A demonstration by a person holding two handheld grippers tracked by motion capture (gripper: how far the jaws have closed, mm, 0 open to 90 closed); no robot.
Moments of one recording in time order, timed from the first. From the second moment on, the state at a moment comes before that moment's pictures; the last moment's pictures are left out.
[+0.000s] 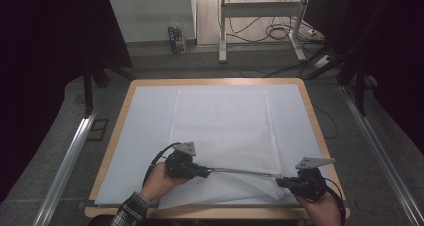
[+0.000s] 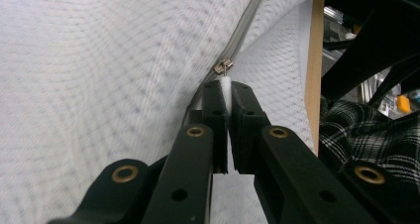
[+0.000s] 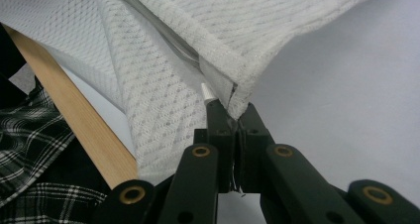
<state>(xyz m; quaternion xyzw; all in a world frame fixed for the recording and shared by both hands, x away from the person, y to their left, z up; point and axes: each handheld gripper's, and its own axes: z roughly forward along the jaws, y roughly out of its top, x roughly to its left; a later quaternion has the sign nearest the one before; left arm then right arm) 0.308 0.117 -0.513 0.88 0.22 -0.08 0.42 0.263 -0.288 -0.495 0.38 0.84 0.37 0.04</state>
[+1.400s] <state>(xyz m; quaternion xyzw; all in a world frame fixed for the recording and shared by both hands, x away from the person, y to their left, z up) 0.291 0.178 -0.510 0.86 0.27 -0.06 0.43 0.264 -0.289 -0.496 0.38 0.84 0.38 0.04</state>
